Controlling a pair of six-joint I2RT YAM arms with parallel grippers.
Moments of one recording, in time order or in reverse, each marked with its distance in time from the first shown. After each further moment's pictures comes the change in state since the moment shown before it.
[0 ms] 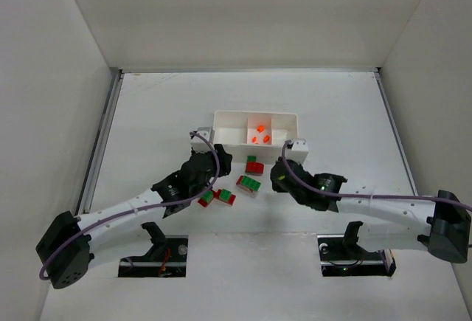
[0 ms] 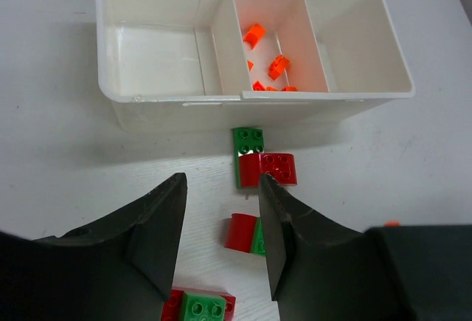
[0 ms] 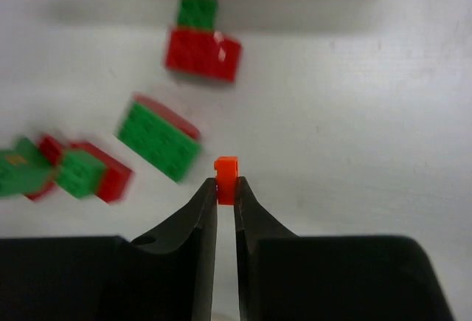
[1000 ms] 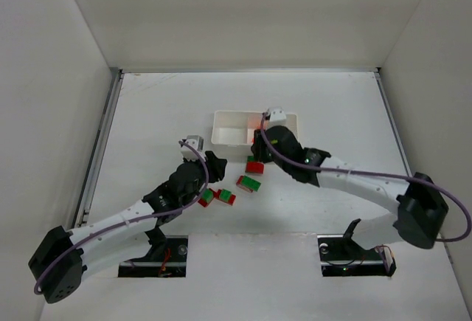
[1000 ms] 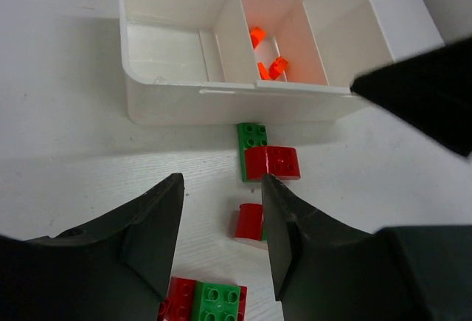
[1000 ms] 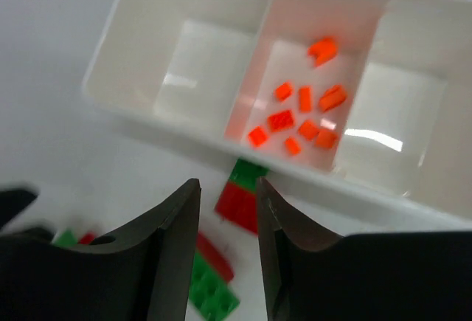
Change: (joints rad) left arm 0.036 -0.159 -0.163 0.095 0.038 -0.005; right arm -0.278 0.280 0.296 0.298 -0.203 -0.461
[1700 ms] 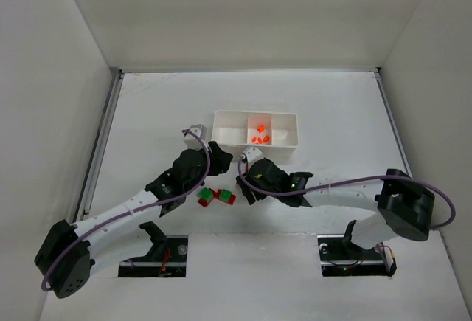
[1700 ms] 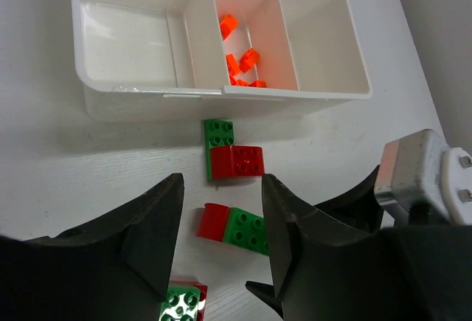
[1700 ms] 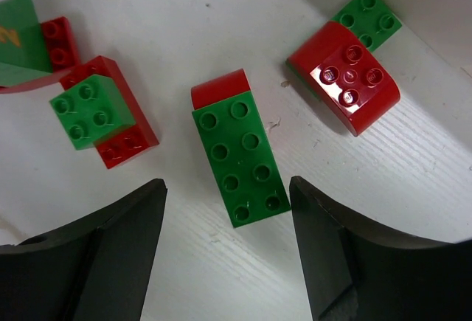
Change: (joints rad) left arm 0.076 0.106 0.134 -0.089 0.166 -0.107; right arm 0.243 0.016 -0.235 0.044 -0.133 -0.153
